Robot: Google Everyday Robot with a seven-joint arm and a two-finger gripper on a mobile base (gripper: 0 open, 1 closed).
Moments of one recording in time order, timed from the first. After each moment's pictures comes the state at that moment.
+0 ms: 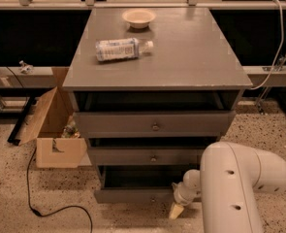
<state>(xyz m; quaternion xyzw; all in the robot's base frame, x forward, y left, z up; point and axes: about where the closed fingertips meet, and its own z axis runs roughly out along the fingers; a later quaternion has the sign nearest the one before) 0.526 -0.161 0.163 -0.62 0.76 0.11 0.12</state>
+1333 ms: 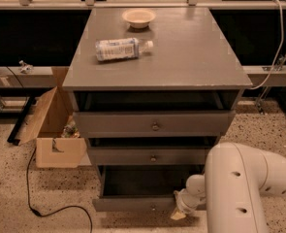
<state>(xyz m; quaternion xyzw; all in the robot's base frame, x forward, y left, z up) 0.477 -0.160 0.162 -0.63 0.76 0.15 0.09</state>
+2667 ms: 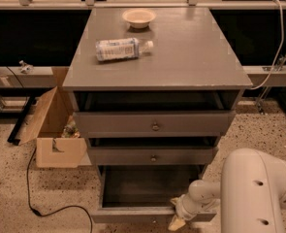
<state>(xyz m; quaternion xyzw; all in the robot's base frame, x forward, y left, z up) 0.454 -0.149 0.177 -0.63 0.75 0.18 0.12</state>
